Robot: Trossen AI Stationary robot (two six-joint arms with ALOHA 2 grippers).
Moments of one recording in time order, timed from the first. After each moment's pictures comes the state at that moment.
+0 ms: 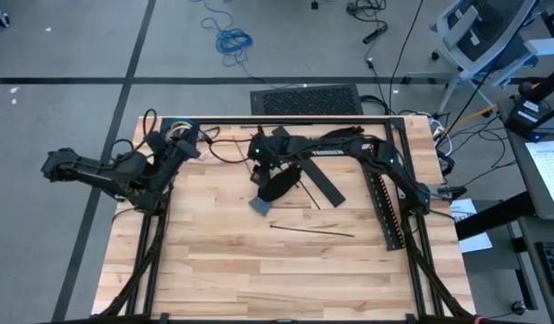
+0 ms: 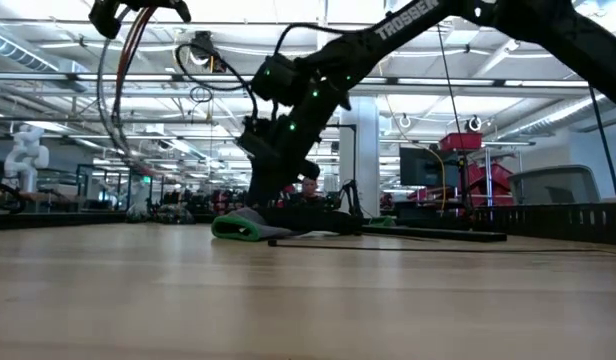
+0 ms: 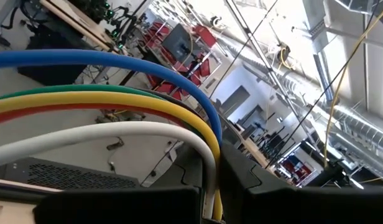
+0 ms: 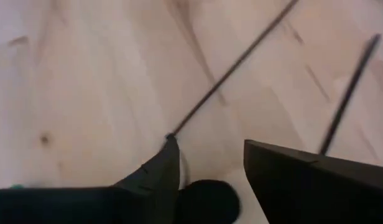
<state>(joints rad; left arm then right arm) -0.20 0.70 0.60 0.51 -1.22 -0.40 -0.27 2.28 1.81 -0.49 0.02 0.14</state>
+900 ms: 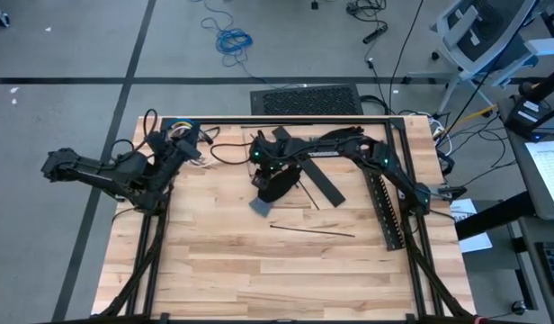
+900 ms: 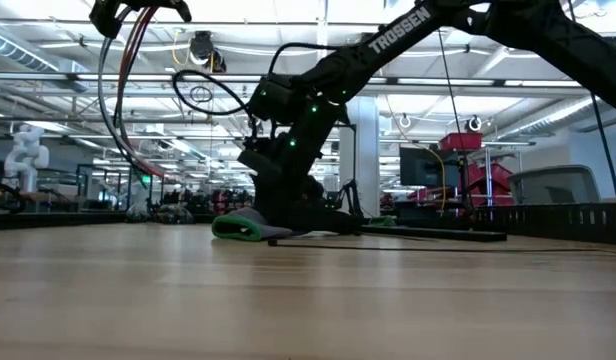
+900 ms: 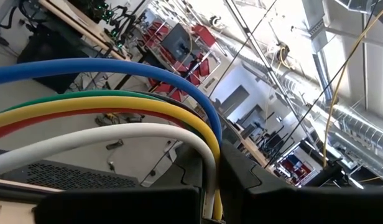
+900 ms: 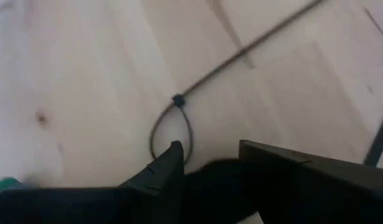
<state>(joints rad) -0.20 0.70 0.60 0.51 -1.22 -0.41 -0.27 2.33 1.82 -0.52 -0.06 0.20</state>
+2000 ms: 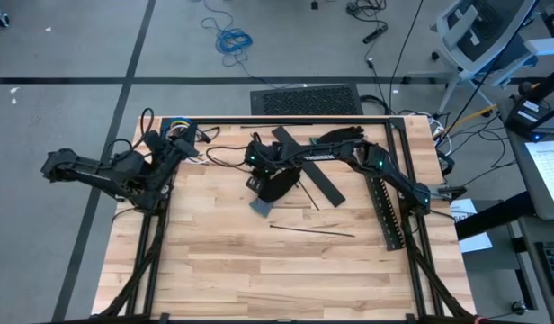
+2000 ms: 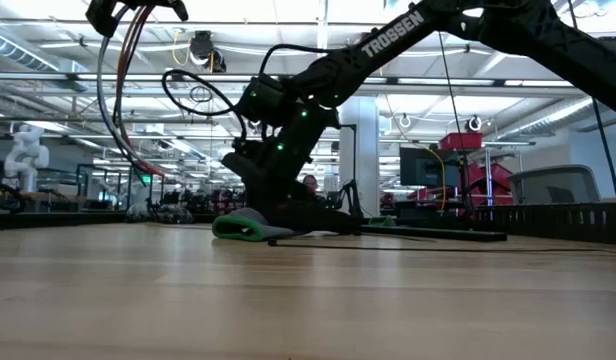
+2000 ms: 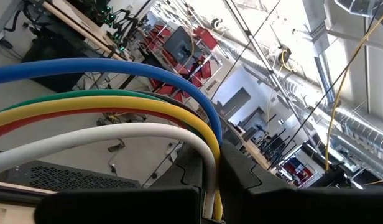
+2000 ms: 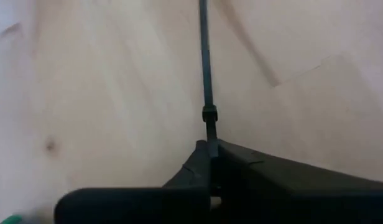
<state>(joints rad) -0.20 0.68 0.60 0.52 -1.23 -0.38 -0.24 2.39 1.86 -0.51 -0.05 0.27</state>
